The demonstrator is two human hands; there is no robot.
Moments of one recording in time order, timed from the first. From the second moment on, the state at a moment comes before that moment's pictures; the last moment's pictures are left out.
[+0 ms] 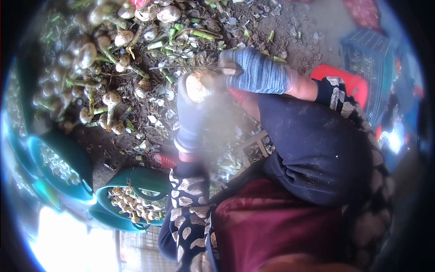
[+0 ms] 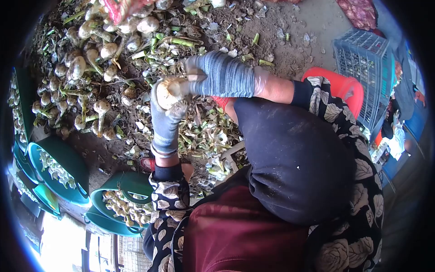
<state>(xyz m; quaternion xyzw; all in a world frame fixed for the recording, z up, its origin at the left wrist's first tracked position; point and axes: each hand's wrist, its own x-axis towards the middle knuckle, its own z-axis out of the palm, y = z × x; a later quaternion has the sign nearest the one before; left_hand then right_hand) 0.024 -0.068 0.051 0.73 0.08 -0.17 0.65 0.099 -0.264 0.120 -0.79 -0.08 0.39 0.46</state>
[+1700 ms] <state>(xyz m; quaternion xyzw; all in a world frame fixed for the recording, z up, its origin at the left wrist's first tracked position) -0.035 0.102 0.179 0.90 -0.16 -0.40 0.07 0.110 -0.375 0.064 -0.94 -0.14 0.31 0.09</state>
